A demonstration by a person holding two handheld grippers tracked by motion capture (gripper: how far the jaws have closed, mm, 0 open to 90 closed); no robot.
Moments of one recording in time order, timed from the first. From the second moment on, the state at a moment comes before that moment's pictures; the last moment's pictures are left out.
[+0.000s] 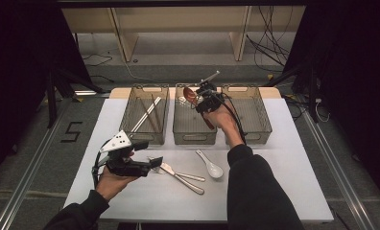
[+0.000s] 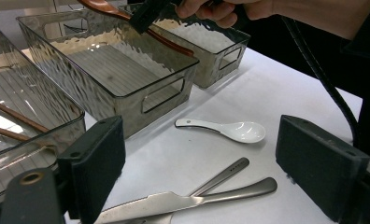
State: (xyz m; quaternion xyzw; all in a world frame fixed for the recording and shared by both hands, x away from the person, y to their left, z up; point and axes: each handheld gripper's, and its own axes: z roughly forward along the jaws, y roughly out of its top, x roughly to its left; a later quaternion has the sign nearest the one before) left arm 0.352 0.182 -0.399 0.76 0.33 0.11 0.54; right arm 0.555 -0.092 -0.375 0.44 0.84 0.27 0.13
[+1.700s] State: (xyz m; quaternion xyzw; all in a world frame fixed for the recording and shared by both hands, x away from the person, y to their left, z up) left arm 0.352 0.183 -0.398 0.76 0.34 0.12 0.54; right arm 0.445 -0.125 -0.375 0.38 0.86 0.33 0.06
